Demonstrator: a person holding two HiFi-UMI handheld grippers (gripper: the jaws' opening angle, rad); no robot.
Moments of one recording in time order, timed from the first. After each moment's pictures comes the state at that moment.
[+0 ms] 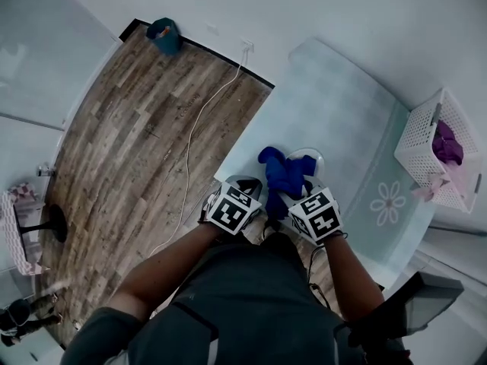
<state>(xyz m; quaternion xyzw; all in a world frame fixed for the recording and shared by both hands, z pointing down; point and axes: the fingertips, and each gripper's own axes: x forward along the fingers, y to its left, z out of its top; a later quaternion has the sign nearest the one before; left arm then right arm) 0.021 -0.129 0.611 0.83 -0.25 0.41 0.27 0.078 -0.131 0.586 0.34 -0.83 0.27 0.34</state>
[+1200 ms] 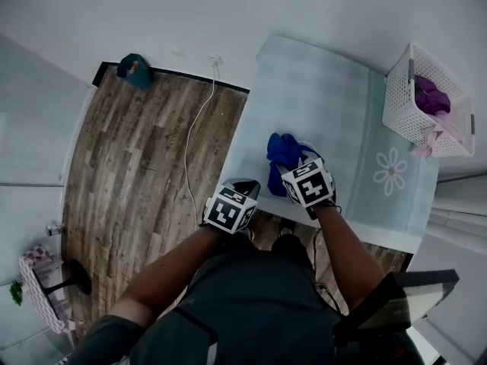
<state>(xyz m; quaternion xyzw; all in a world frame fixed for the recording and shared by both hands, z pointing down) 0.026 -0.140 0.607 0.86 -0.18 0.41 0.26 0.109 -0.190 0.599 0.49 -0.75 0.31 0.32</state>
